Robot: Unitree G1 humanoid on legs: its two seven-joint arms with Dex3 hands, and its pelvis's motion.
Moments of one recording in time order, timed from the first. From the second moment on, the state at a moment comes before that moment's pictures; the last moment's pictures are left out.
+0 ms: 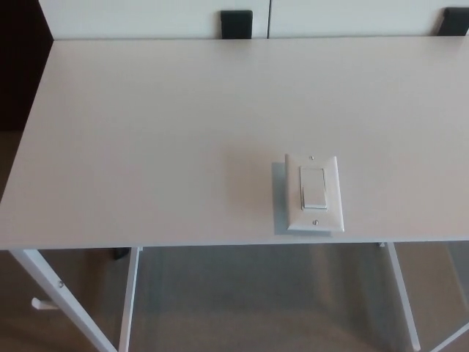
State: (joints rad) left_arm 0.30 0.39 0.16 0.59 -0.15 -0.08 -0.42; right_arm 0.68 -0.31 -0.01 -0.11 0.09 -0.13 0.34
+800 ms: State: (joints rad) left_arm 0.29 0.40 0.14 0.52 -0.15 -0.06 -0.42; right_arm 0.46 -0.31 -0.09 -0.88 0.02 -0.14 0.29
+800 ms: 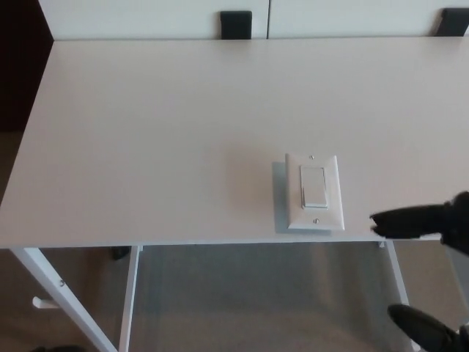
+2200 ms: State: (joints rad) left_arm 0.26 0.40 0.12 0.52 -0.14 -0.06 -0.43; right_arm -0.18 -0.53 0.29 -0.16 -0.73 0.01 0.18
